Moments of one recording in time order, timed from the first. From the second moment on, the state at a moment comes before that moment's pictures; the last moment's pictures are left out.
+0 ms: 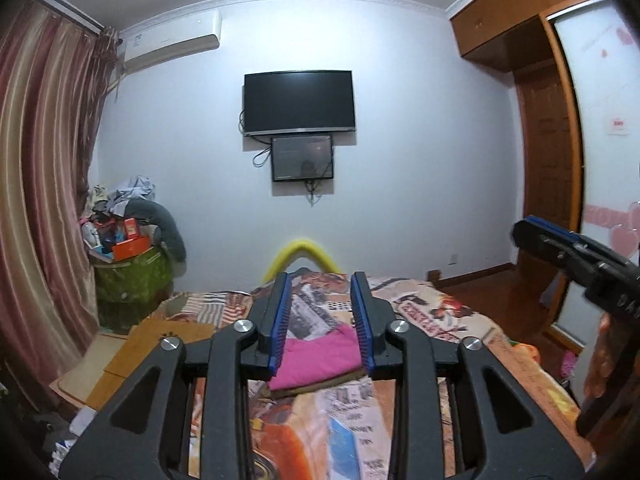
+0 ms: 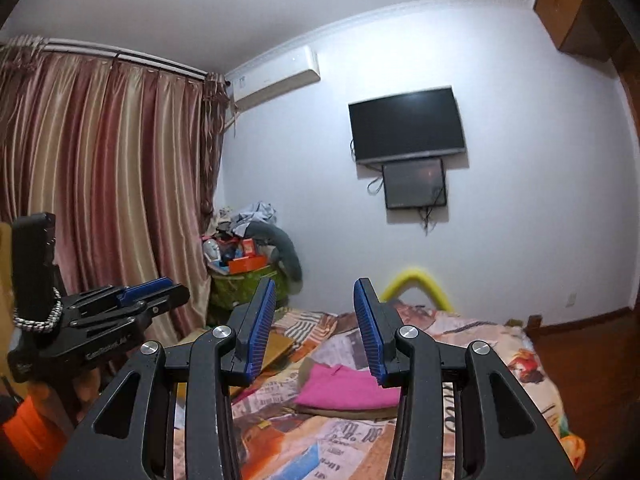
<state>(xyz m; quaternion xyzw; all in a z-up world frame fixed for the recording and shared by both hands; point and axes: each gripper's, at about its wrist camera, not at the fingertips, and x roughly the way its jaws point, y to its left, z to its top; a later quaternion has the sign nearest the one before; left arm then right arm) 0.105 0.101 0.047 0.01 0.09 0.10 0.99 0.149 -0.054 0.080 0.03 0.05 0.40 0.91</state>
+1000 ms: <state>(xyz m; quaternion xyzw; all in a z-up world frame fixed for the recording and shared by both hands) 0.046 0.099 0.025 -0.02 0.07 0.12 0.99 0.105 -0.056 0.058 0.00 0.05 0.36 0.93</state>
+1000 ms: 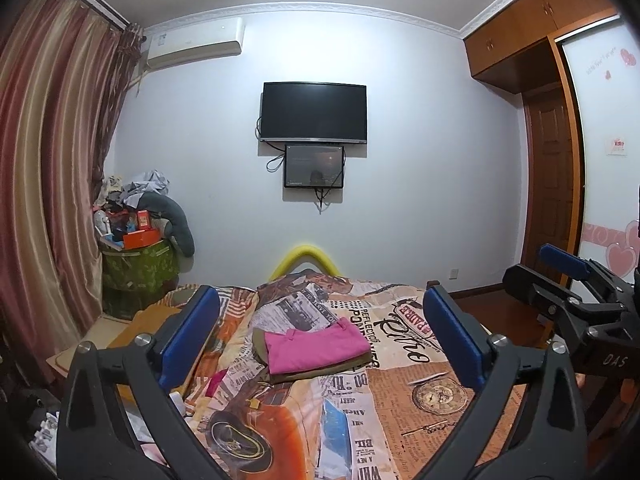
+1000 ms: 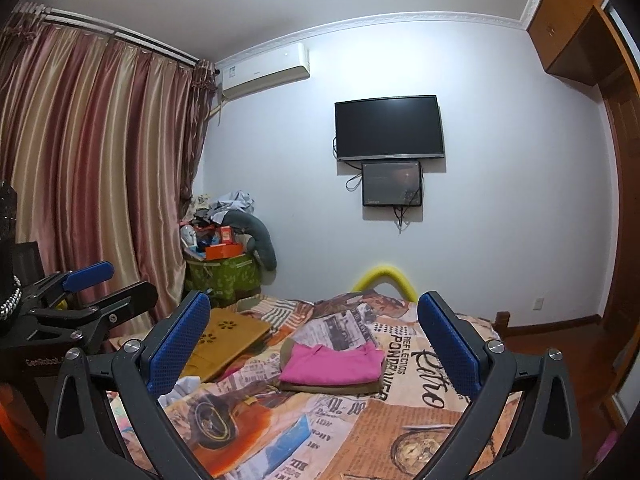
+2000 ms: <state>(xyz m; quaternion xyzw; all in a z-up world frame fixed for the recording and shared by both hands) 0.050 0.096 0.020 -0.02 0.07 0.13 0.99 0.103 -0.058 0.058 -0.01 0.06 0.35 0.93</state>
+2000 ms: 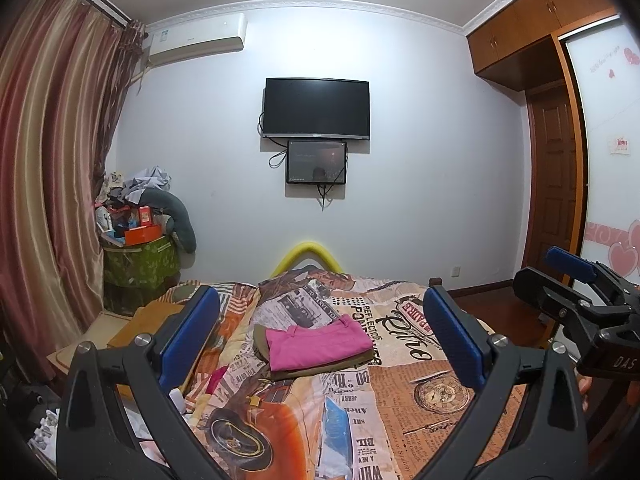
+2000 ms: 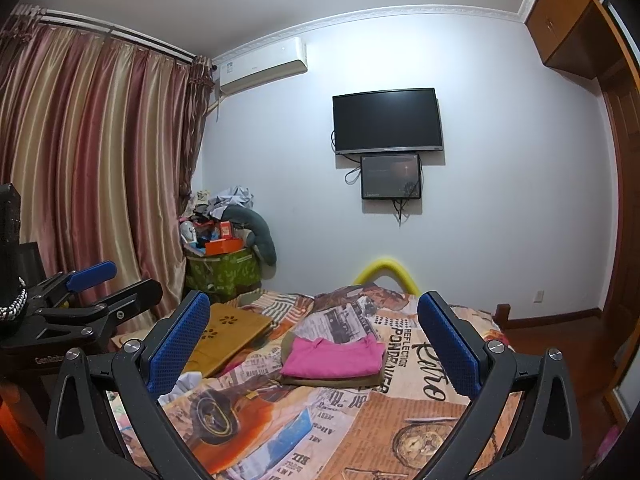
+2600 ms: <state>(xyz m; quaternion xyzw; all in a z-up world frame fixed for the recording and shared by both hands) 0.051 0.100 0.021 -0.02 0.08 0.12 0.99 0.104 -0.059 0.056 0.00 0.07 0.35 0.93</state>
